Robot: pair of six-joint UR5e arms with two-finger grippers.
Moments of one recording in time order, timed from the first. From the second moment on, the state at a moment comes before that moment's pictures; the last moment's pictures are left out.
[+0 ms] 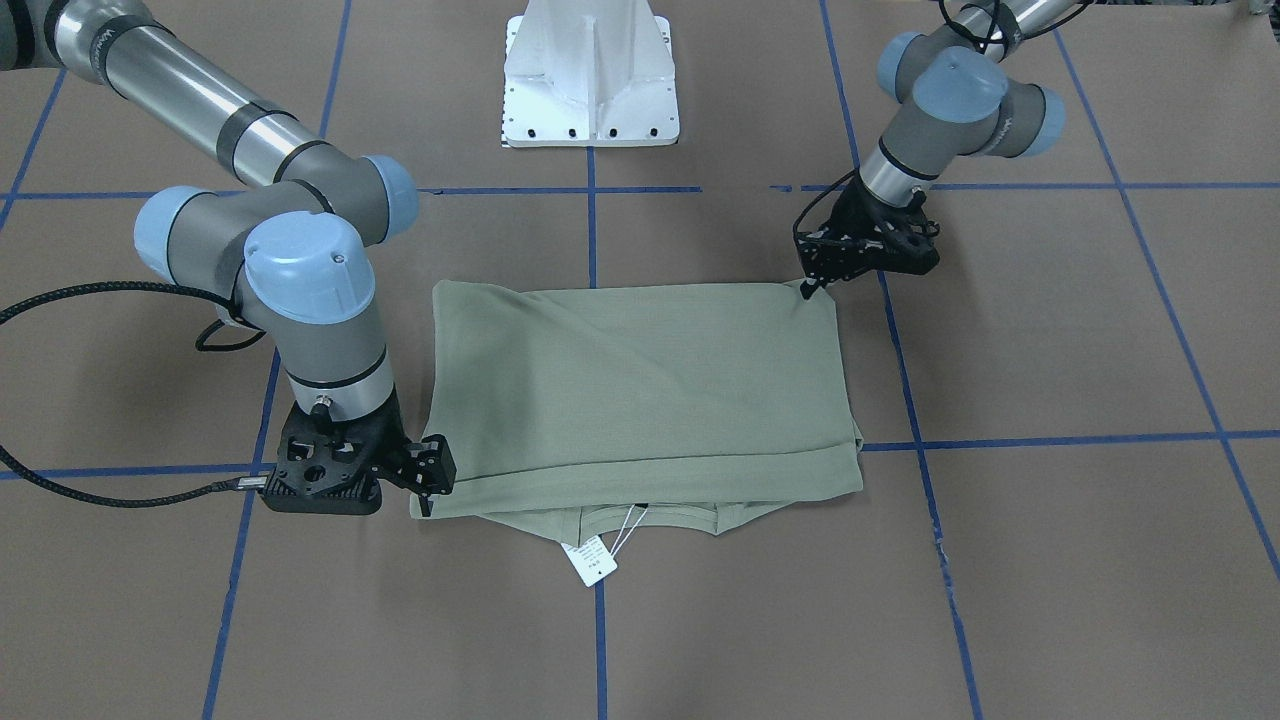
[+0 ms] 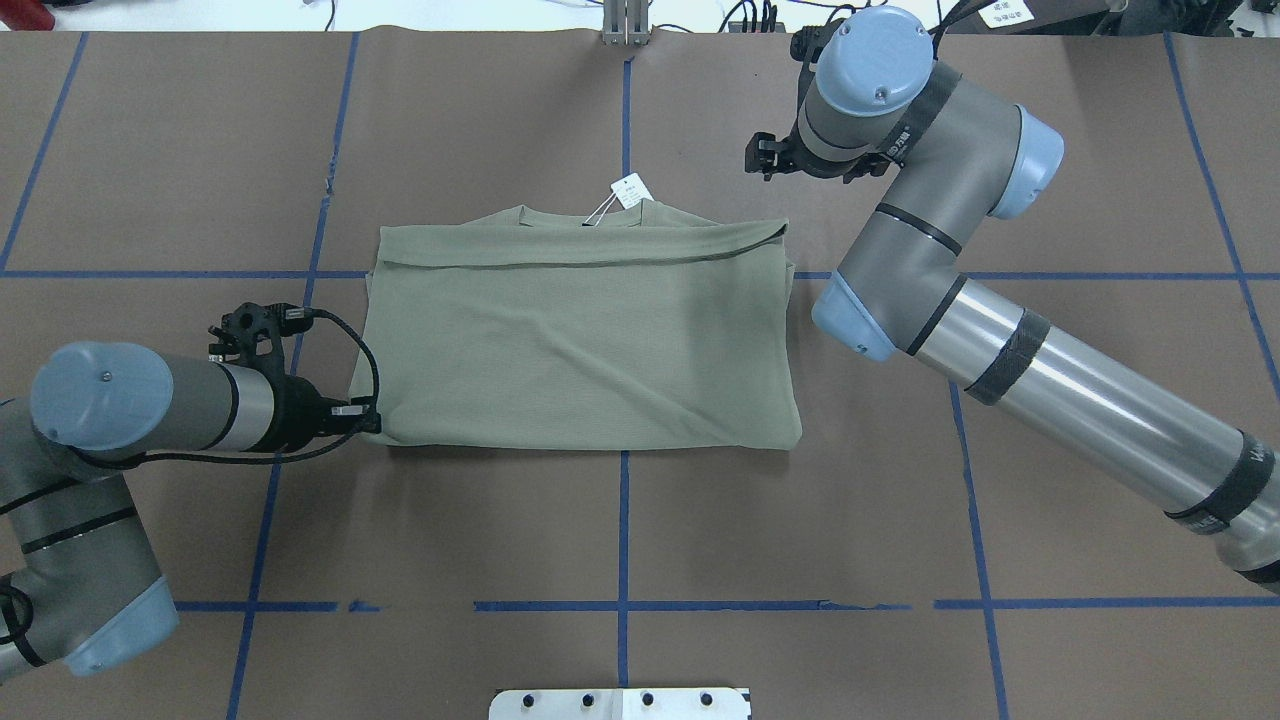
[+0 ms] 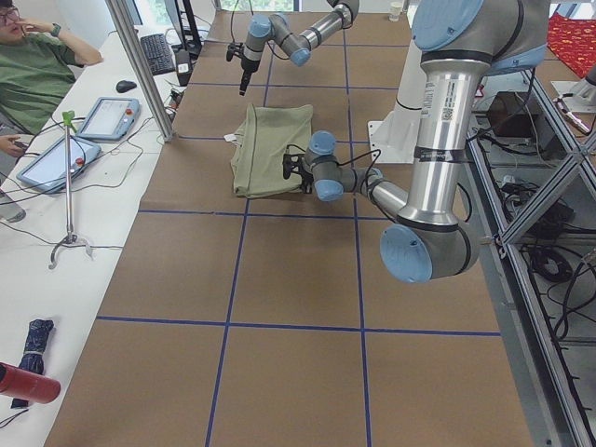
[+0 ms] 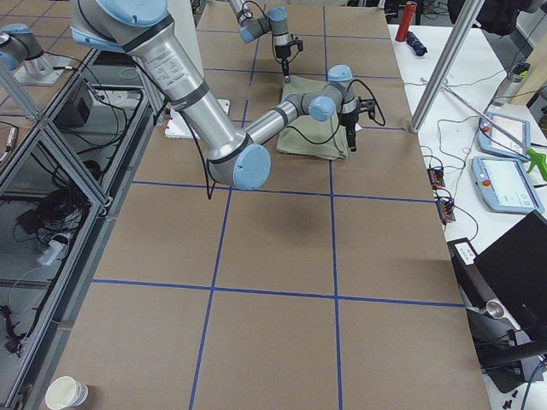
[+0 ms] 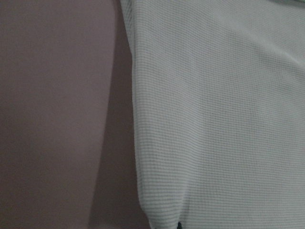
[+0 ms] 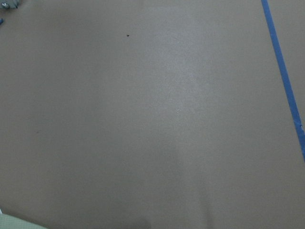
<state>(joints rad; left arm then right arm) -0.58 -1.69 -1.77 -2.31 -1.84 -1.30 0.80 -0.85 1.37 -1.35 1.76 1.06</state>
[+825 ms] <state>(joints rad) -0.93 -2.15 -1.08 -2.31 -1.77 -0.78 0.80 -0.85 1.38 -1.35 1.76 1.06</state>
